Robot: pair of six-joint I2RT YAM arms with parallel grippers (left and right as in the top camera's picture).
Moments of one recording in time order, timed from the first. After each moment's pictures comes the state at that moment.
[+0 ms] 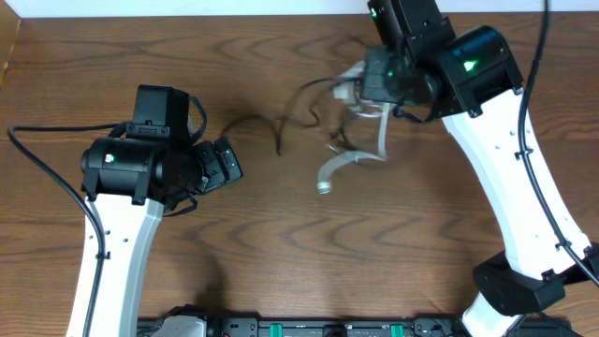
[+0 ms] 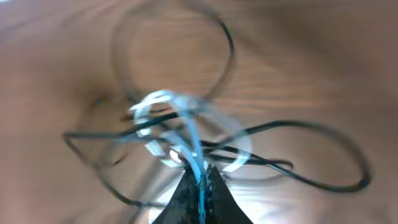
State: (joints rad) left arm -0.11 1.29 1.41 -1.39 0.08 -0.52; right arm 0.51 1.84 2.27 -1.46 0.20 0.67
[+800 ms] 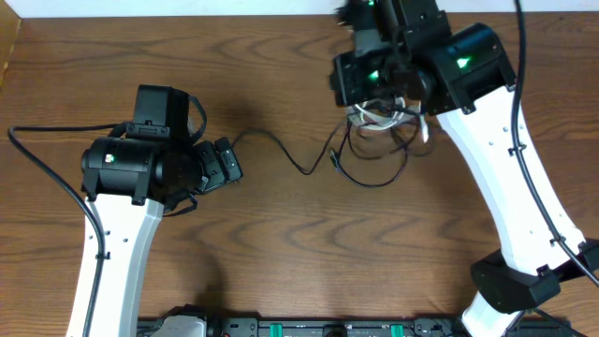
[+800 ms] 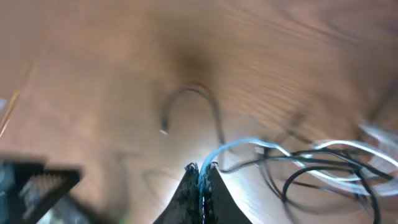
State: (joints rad) left arm -0.11 1.29 1.41 -1.39 0.08 -0.52; right arm 0.52 1.86 2.27 -1.29 -0.28 0.25
